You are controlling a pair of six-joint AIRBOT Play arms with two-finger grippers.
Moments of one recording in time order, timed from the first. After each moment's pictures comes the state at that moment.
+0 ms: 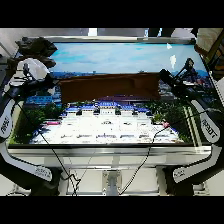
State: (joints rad) left arm 0.32 -1.73 1.29 0.40 -0.73 -0.98; right arm -0.13 -1.68 1.20 -0.04 0.21 0.60
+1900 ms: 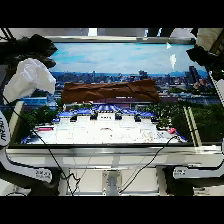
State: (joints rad) left arm 0.22 -1.62 1.86 0.63 -1.02 -1.06; right arm -0.46 -1.47 1.53 -0.65 0.92 0.96
